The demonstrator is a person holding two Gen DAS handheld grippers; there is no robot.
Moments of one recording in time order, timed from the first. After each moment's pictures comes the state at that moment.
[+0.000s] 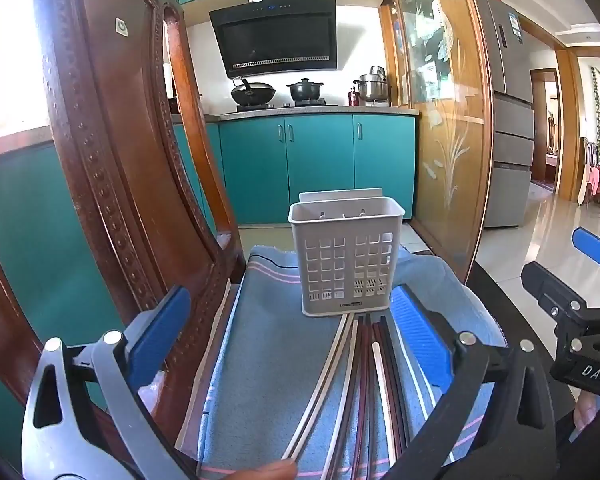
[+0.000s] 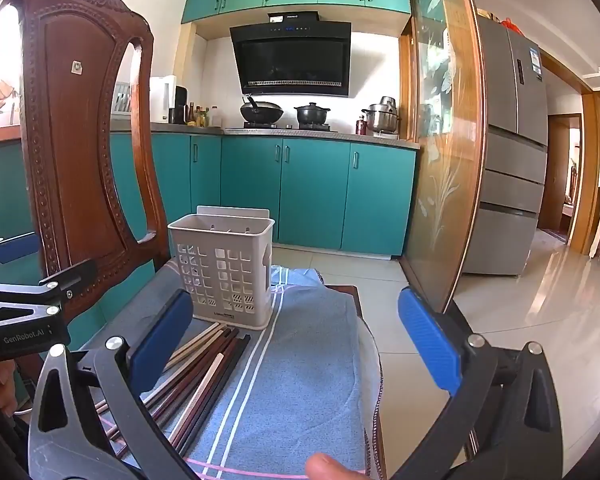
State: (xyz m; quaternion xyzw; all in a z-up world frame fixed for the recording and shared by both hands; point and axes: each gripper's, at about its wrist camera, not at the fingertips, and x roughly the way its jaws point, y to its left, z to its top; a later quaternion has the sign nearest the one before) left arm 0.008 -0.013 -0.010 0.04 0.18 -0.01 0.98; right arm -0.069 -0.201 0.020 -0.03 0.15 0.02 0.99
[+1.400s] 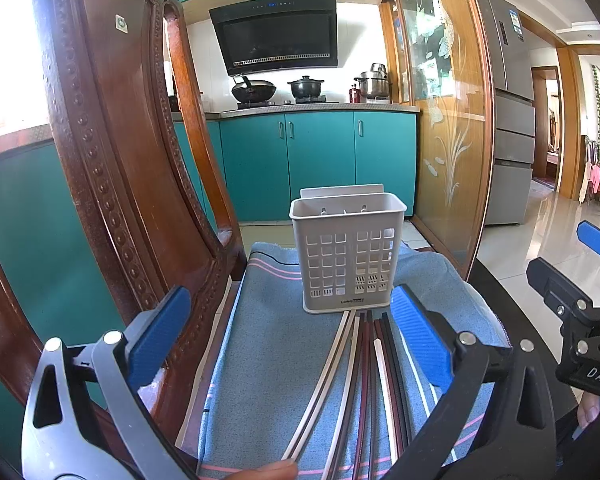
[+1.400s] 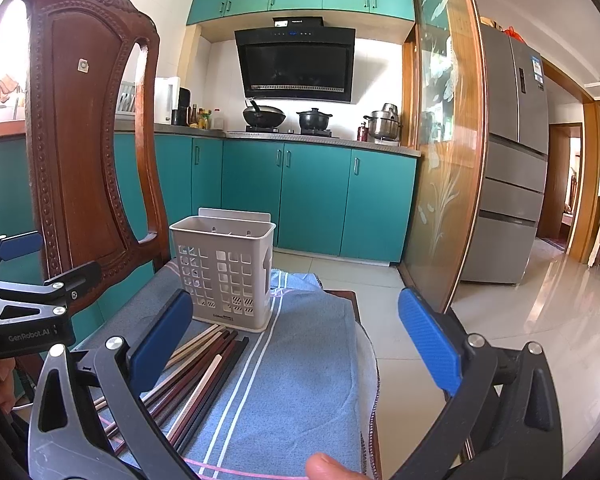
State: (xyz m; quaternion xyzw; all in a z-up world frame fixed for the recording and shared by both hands) left arm 0.007 -0.010 -0.010 0.04 0.19 -0.01 0.98; right arm -0.074 -0.201 0.023 -0.04 0.14 0.03 0.99
